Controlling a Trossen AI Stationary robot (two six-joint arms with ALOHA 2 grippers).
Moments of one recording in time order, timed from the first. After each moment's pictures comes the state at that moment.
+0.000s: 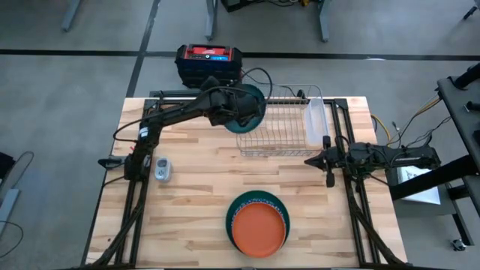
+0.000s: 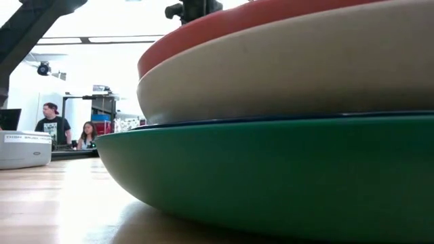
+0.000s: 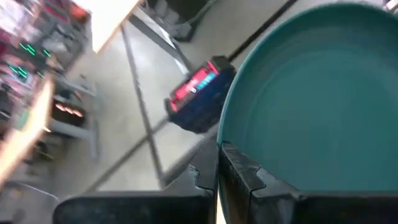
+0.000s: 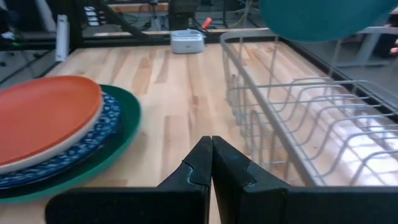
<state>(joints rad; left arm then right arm) 0.19 2.10 2.36 -1.53 -0.99 -0.46 0.09 0.11 0.15 -0.31 0.14 0.05</state>
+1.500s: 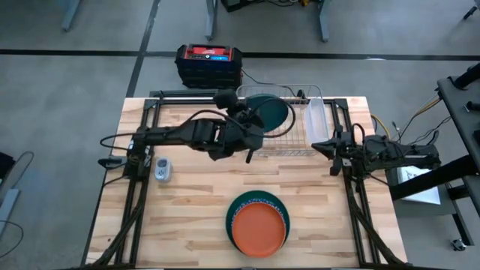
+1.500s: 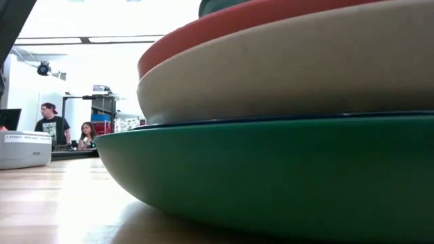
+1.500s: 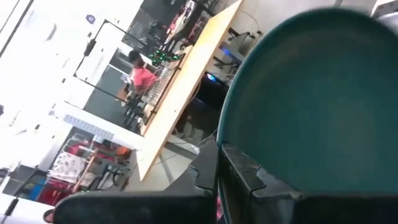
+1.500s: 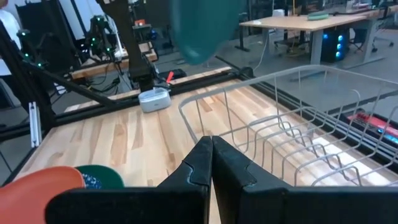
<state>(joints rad) -0.11 2.01 2.35 -1.02 -1.26 0.26 0.09 0.11 0.32 -0.33 0.31 0.21</state>
